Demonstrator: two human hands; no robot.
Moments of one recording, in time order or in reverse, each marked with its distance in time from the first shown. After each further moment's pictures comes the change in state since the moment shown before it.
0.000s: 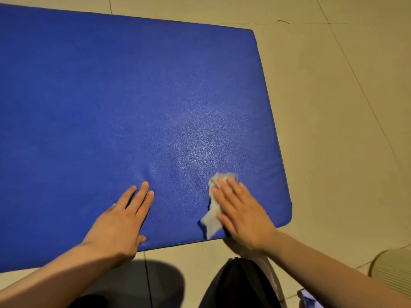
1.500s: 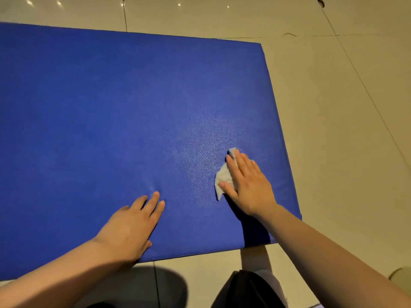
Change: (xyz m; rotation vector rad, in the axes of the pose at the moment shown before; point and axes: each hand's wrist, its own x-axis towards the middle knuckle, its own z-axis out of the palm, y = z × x) left_hand 0.005 -0.009 -0.020 0.124 -0.107 0.010; right_hand 0.078 0.031 -0.021 0.099 -0.106 0.290
